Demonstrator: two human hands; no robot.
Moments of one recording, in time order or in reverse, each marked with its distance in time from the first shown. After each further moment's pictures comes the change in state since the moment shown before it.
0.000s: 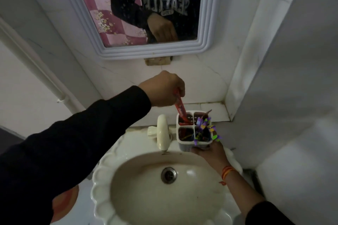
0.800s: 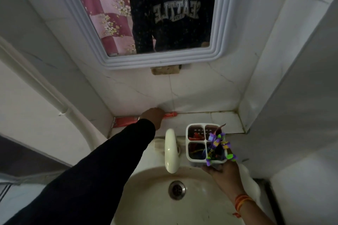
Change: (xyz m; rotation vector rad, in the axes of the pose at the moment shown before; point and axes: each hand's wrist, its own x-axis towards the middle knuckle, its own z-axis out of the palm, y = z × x) left_hand 0.052 -0.143 0.170 0.201 -0.286 -0.373; right_hand 0.008 0.035 0.010 -0.097 0.068 -0.036
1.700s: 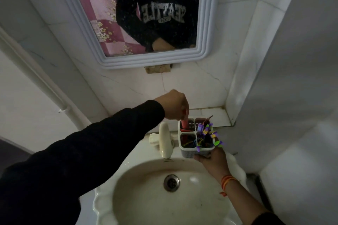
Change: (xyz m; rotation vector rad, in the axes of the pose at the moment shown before) left_hand -0.095 0.088 -0.123 -0.195 0.079 0.373; right_hand -0.010 -0.028 -0.005 -0.016 -0.003 0.013
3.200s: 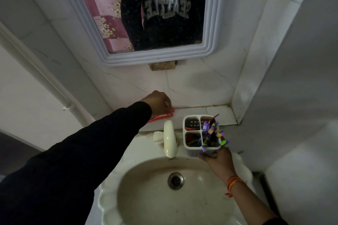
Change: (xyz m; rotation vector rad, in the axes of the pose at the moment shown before) left_hand 0.005 -0.075 0.021 -0.110 -0.001 -0.244; right_hand 0.003 0.008 0.003 0.034 0.035 -0.010
